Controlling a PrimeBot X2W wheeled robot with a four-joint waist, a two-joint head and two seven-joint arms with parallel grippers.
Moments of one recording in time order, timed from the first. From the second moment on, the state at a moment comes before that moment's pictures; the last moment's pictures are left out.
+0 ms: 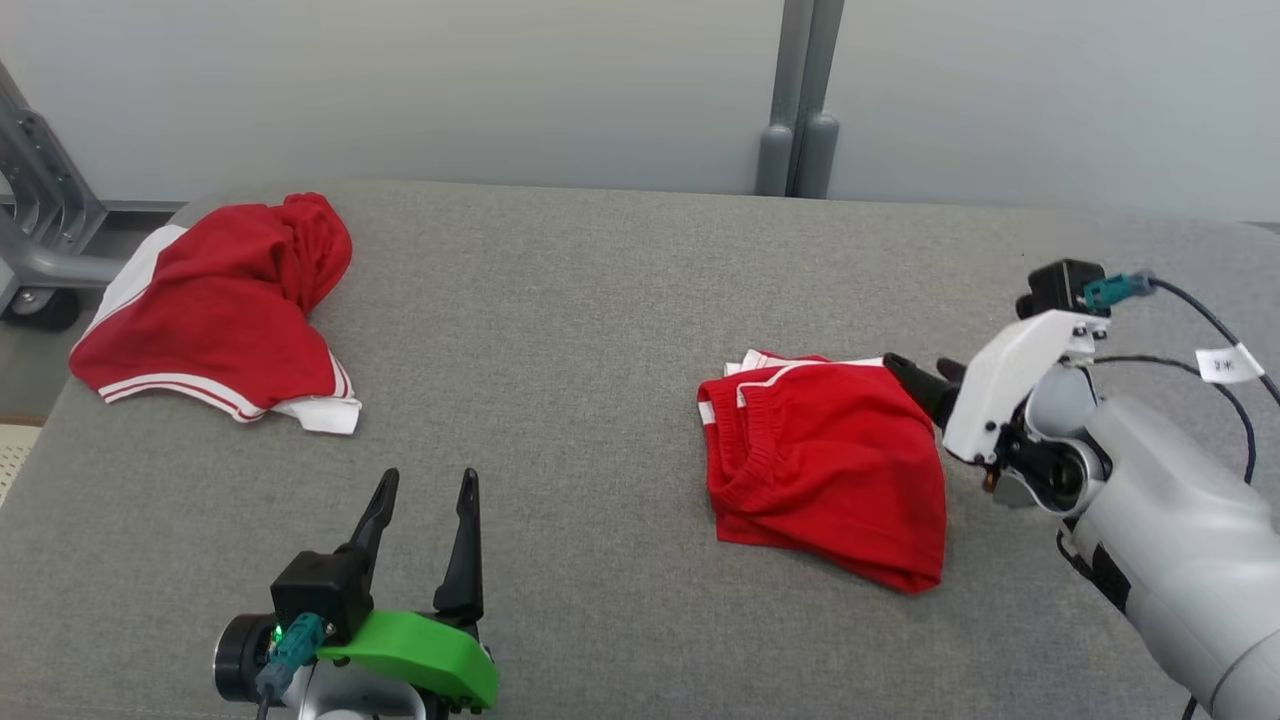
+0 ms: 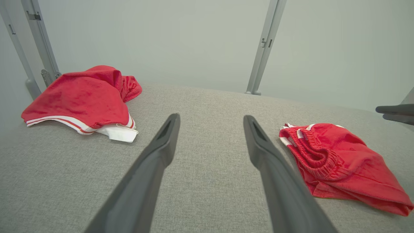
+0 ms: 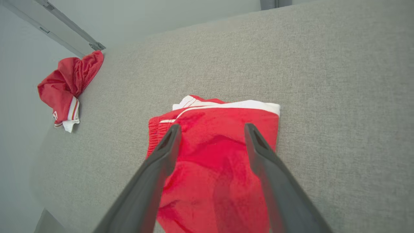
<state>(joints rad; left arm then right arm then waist) 0.00 0.05 -0.32 0.11 -0.35 0.12 -0.20 -0.67 -0.29 0.77 0.83 1.07 0.08 0.21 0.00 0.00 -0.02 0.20</state>
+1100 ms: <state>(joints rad) -0.01 0.05 -0.32 0.05 -0.32 0.12 -0.17 -0.57 -0.27 0.66 0.92 1.22 0.09 0.21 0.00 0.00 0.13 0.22</state>
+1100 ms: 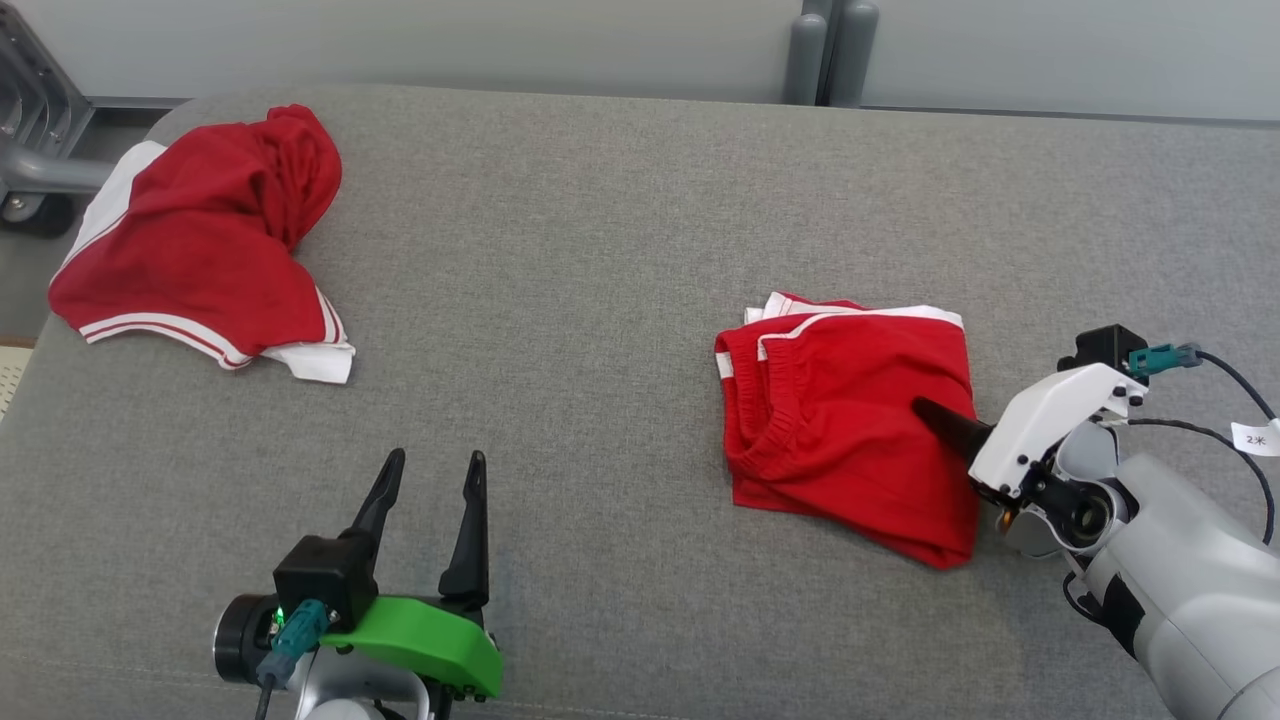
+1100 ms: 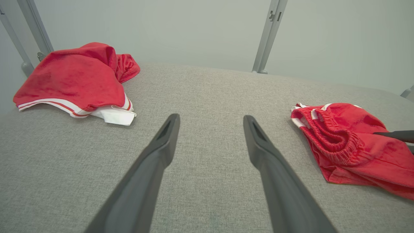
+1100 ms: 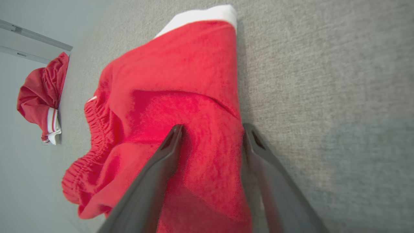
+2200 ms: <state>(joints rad) -0.07 0.05 -0.29 -0.09 -0.29 0.12 -0.16 -0.92 -0.51 0.72 0.95 1.03 0.05 0.24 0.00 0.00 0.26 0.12</state>
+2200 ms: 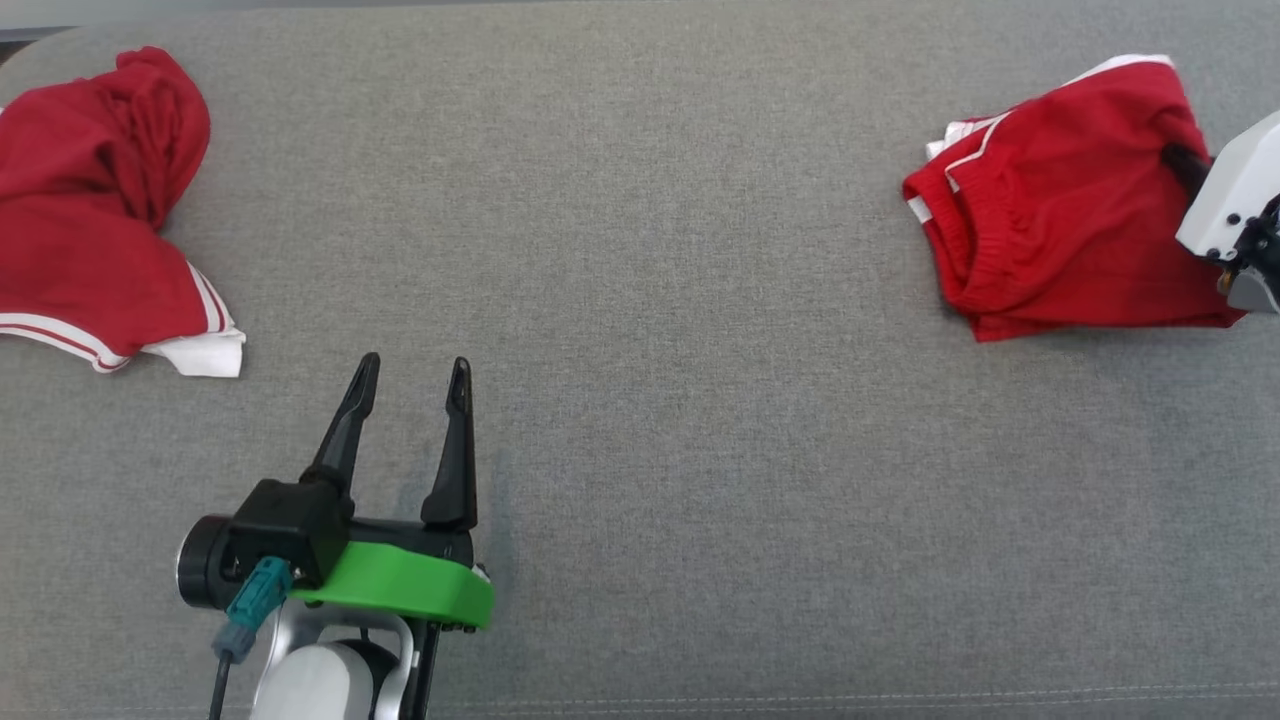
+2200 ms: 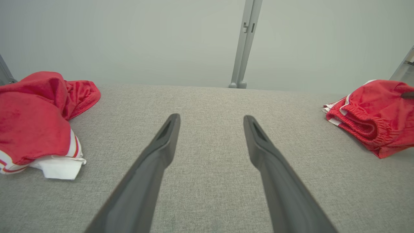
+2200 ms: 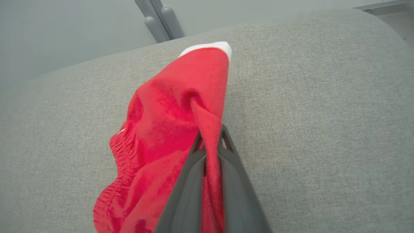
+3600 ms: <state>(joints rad) -0.18 0.05 -0.29 -0.16 -0.21 0.12 -0.11 -1.08 -0.61 0.78 1.06 0.85 -0.06 0.10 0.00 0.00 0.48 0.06</state>
